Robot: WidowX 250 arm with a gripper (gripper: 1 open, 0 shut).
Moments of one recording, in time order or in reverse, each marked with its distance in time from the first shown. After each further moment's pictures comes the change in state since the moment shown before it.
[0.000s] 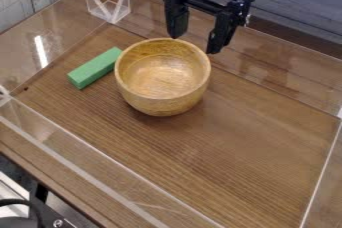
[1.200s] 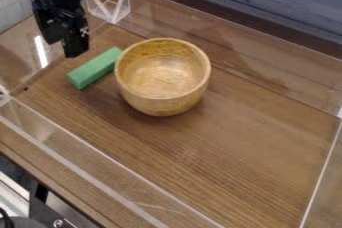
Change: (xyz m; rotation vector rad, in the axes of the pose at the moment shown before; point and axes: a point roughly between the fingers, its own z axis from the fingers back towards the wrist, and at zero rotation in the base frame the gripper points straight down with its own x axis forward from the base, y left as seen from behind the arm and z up) arm -0.046 0.175 -0.051 0.008 -0.079 -0.119
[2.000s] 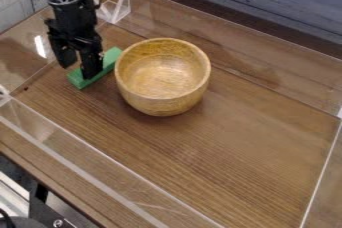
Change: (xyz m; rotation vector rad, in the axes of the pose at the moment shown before) arm 0.022 -0.003 -0.050 -0.023 0.004 0.083
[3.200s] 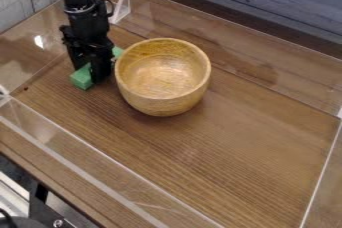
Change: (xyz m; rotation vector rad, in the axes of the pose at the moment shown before) arm 0.010 0.001 -0.017 -0.022 0.003 -0.006
